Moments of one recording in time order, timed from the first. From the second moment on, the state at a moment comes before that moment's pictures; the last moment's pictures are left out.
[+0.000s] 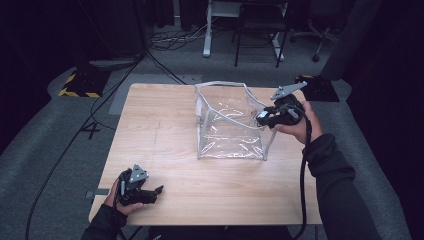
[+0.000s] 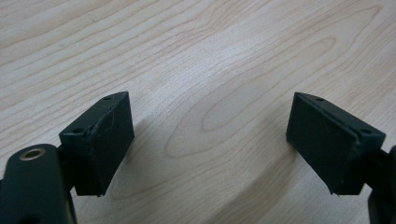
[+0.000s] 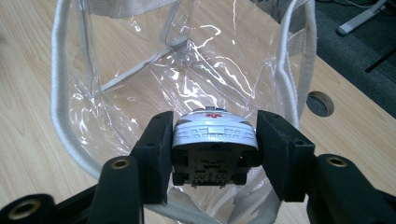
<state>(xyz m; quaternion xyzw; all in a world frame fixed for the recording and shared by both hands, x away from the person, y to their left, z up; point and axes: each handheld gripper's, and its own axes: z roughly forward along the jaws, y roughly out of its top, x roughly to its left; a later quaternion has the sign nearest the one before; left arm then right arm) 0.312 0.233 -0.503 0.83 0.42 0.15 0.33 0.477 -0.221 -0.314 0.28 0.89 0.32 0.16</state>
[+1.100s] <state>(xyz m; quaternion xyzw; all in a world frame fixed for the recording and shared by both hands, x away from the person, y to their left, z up) 0.313 0.233 -0.504 0.83 0.42 0.15 0.33 0.476 -0.213 -0.318 0.27 0.89 0.34 0.16</state>
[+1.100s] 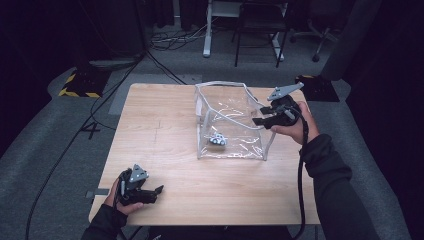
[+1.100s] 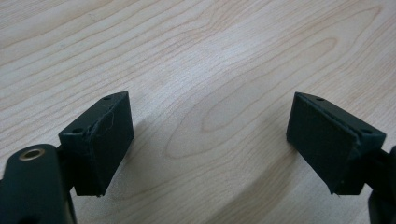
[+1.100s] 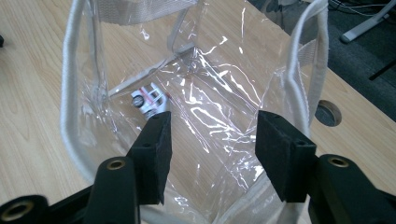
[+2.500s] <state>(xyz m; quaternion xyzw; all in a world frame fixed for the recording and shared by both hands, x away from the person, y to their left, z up) 0.313 0.233 -0.503 0.83 0.42 0.15 0.33 0.469 -0.223 -0.311 0.29 0.84 0.40 0.23</state>
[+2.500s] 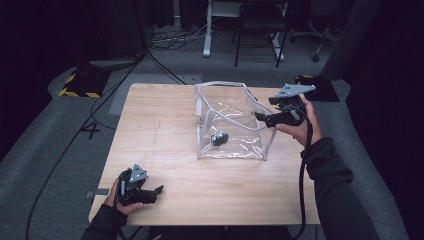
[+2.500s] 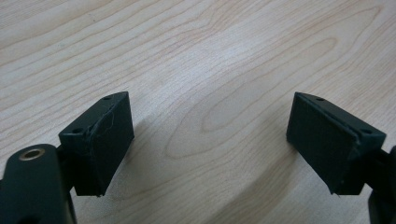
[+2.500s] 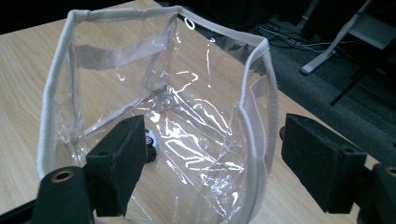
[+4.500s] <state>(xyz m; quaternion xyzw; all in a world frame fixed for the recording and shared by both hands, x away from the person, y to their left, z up) 0.313 0.233 -0.503 0.83 0.42 0.15 0.33 0.464 -0.287 -0.316 0.36 0.78 0.41 0.30</state>
